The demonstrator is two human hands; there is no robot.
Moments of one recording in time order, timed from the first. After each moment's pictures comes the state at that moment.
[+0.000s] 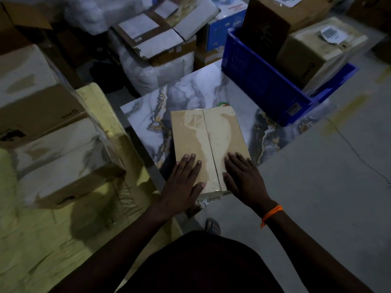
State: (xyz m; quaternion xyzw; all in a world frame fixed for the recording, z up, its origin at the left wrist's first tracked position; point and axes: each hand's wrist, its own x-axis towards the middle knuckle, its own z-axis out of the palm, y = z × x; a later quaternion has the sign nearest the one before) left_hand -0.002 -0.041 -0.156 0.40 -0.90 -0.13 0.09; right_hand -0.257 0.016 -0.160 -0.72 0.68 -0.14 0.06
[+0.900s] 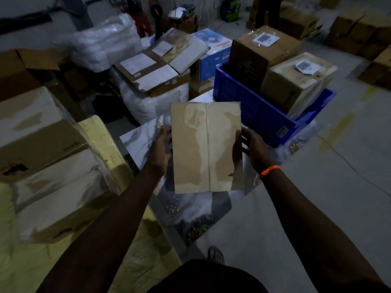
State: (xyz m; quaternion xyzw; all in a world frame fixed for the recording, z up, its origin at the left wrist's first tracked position) left_hand -0.041 -0.182 -0.034 0.47 -0.39 -0.68 0.41; right_hand -0.313 -0.113 -0.047 -0.27 0.65 -0.54 0.46
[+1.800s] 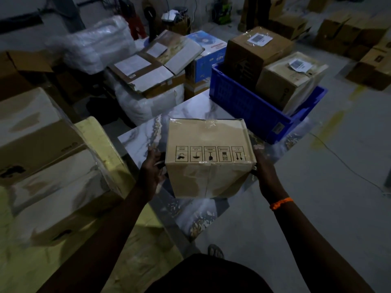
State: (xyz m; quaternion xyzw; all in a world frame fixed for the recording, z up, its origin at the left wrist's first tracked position) left_hand 0.011 -0.115 -0.035 0.50 -0.39 -0.67 0.39; right_hand -0.275 -0.022 -0.040 -0.26 0.68 -0.56 0.40
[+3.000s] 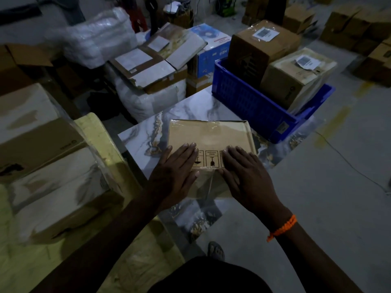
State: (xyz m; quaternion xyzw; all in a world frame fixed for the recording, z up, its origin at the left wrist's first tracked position) left_hand -0.005 -0.103 -0.024 0.33 -0.93 -0.02 0.14; right_hand -0.235 -0.004 -0.023 -0.69 0.70 -0.17 0.03
